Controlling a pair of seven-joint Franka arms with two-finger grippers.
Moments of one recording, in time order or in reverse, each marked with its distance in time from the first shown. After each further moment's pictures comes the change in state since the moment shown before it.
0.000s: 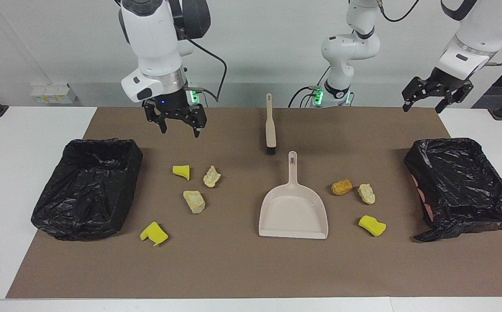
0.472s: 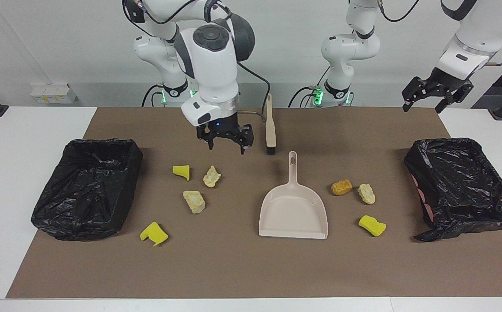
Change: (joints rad) left arm 0.000 0.000 0.000 0.000 0.000 0.000 0.000; right arm 0.190 0.212 -0.003 0.157 -0.008 0.058 0.217
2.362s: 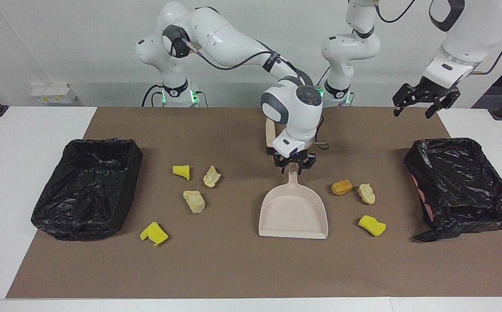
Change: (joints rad) left arm -0.005 -0.077 -0.016 -0.212 -0.018 0.131 0.000; right arm 0.285 0.341 -0.020 0.095 -0.092 0.244 0.183
